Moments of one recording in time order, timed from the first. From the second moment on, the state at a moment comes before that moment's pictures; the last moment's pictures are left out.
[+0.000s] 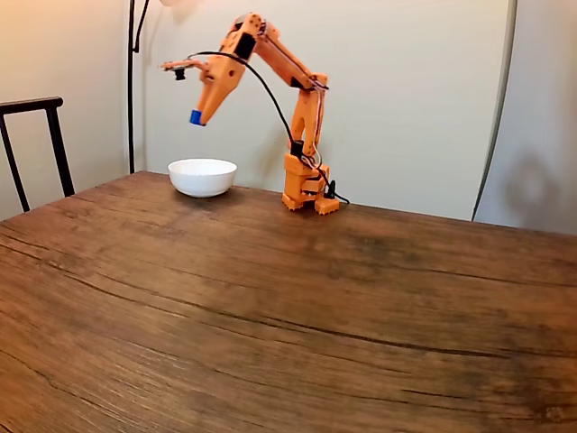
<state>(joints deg) 46.1 102.5 68.4 97.4 93.2</state>
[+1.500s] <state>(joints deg) 87.4 114.5 121.1 53.9 111.4</state>
